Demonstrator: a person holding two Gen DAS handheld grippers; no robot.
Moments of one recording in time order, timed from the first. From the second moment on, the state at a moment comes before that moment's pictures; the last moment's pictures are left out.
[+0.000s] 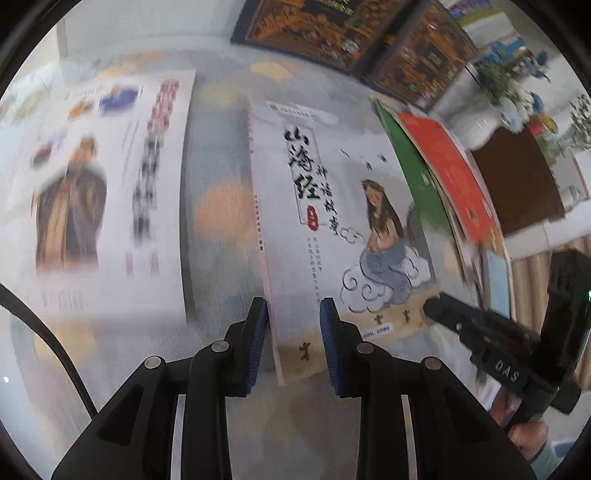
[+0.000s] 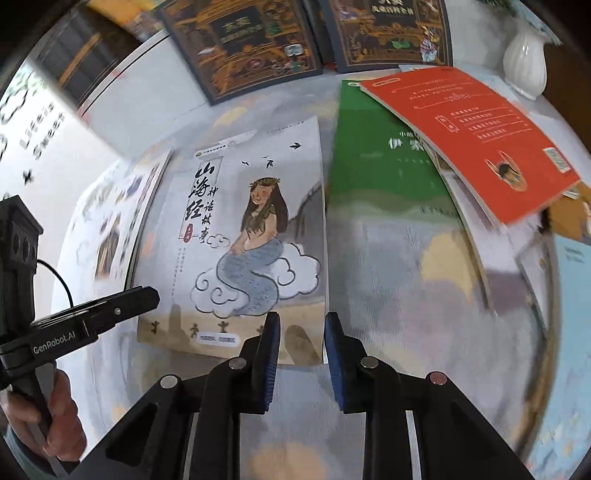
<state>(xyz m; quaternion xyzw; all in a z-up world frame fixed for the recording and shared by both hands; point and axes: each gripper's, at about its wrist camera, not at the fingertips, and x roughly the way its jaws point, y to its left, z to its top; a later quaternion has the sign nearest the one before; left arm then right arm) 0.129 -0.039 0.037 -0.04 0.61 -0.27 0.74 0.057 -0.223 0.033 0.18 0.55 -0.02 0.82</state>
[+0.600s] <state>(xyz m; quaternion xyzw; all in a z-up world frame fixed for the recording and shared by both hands) -0.014 0.002 0.024 -0.14 0.66 -0.25 0.69 -0.087 -0.245 0.021 0.21 0.60 0.03 0.77</state>
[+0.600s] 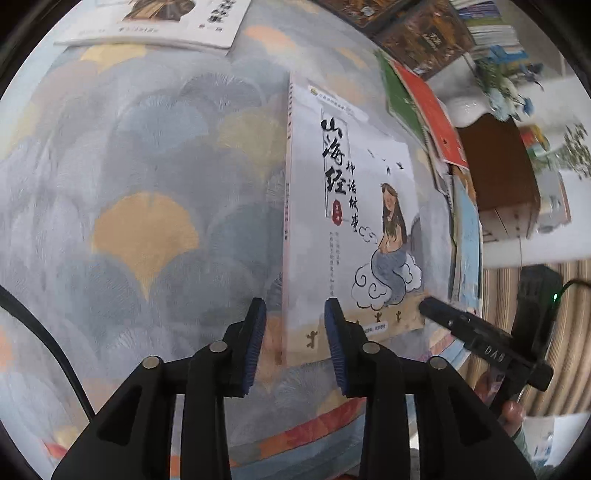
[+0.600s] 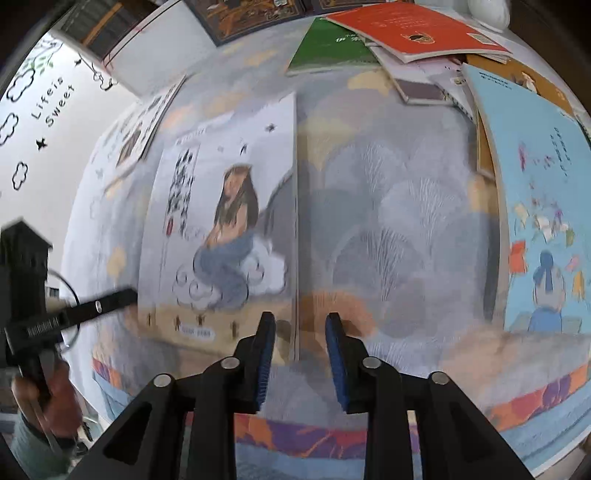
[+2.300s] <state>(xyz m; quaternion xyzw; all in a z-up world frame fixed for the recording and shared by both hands) 0.000 -0.028 0.040 -0.39 0.59 -0.33 0.62 -0.122 -0.301 0.005 0.50 0.51 0.12 0.70</state>
